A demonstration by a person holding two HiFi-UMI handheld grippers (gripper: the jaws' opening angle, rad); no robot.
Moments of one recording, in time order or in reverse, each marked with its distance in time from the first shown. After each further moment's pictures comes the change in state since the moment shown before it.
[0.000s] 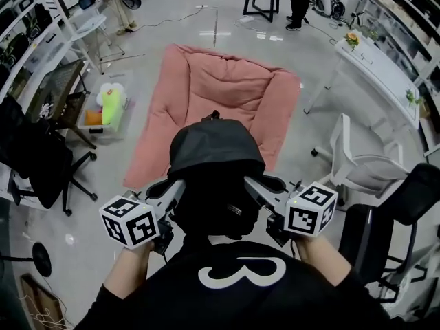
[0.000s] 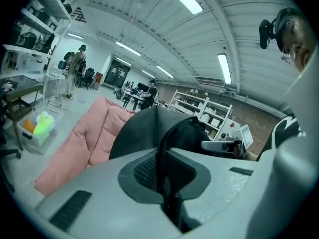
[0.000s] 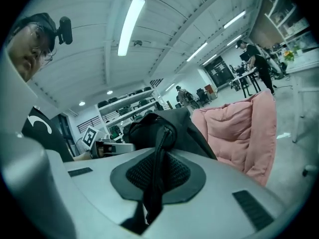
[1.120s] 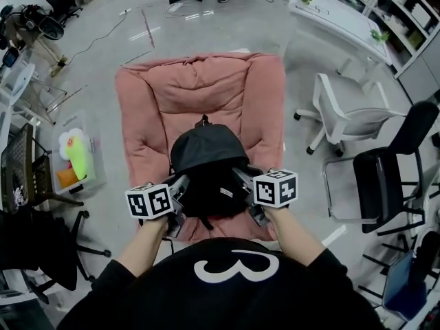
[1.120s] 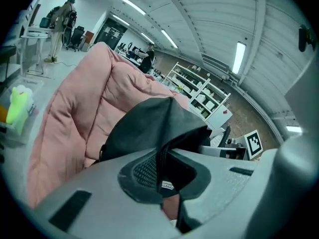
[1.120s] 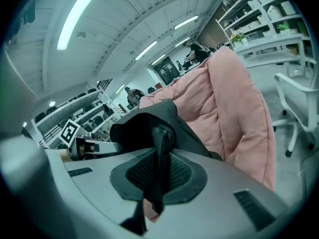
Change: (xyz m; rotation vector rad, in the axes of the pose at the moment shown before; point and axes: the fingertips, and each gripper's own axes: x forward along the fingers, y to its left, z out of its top) left arm 0.165 0.223 -0.023 -0.088 0.384 -0.164; right arm 0.171 -0.176 -0.072 0.332 -0.018 -0.524
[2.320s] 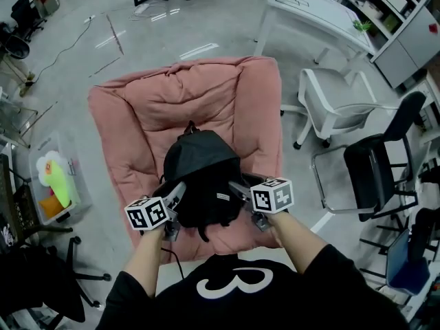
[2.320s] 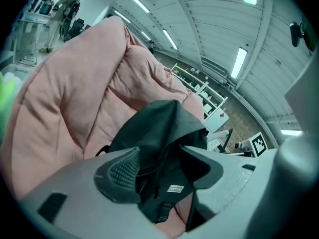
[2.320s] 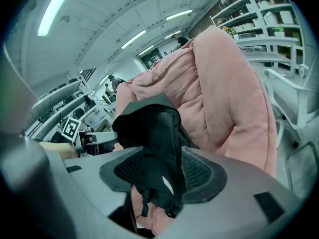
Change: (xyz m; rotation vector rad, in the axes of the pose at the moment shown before) left arm 0.078 0.107 0.014 -0.018 -0.013 -0.086; right arm 0.063 -0.070 -0.022 0.026 0.091 -0.182
